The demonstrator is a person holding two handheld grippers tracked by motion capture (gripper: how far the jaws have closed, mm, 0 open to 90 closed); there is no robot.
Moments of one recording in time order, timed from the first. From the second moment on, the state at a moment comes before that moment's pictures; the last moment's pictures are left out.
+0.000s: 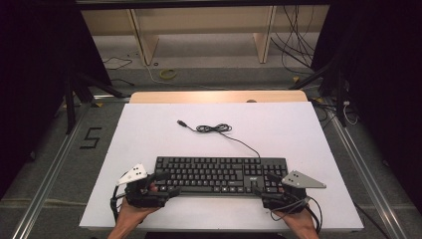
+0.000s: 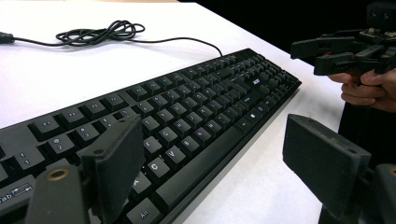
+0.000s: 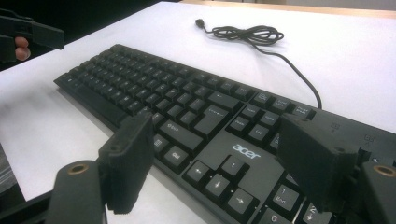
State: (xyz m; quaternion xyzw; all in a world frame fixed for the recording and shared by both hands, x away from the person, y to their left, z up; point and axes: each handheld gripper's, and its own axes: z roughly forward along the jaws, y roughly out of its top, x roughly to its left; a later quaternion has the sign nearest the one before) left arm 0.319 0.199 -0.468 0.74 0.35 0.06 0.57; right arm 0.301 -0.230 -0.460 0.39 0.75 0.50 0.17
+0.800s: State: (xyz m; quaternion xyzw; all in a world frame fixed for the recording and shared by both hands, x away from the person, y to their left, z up) left arm 0.320 0.199 -0.467 0.74 0.35 0.06 0.57; right arm 0.301 -0.227 -0.458 0.39 0.75 0.50 0.16
